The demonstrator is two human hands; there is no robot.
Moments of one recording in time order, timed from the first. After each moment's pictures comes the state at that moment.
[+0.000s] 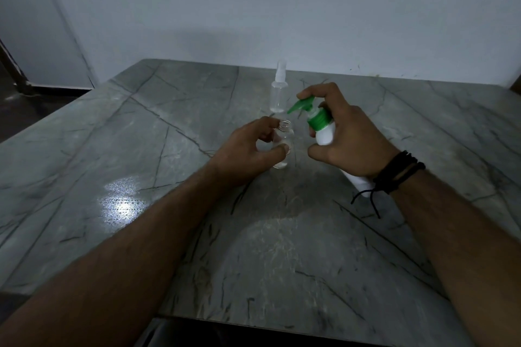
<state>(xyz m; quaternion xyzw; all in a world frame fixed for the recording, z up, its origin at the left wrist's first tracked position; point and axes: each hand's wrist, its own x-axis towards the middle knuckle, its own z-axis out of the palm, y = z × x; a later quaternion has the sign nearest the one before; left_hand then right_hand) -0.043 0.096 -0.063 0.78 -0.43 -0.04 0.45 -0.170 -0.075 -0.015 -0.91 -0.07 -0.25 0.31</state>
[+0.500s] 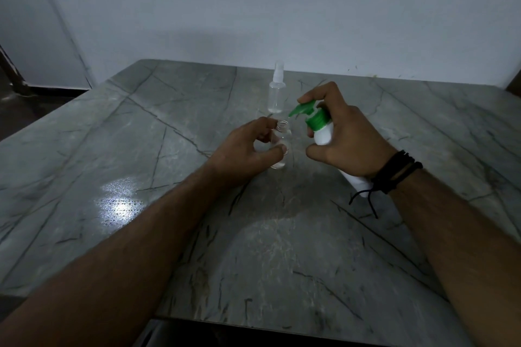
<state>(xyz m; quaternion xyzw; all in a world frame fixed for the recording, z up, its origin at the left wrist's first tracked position) -0.044 0.096 -0.063 0.78 -0.43 -0.05 0.45 -0.169 -0.077 -0.015 -0.91 -0.07 -0.26 0.33</state>
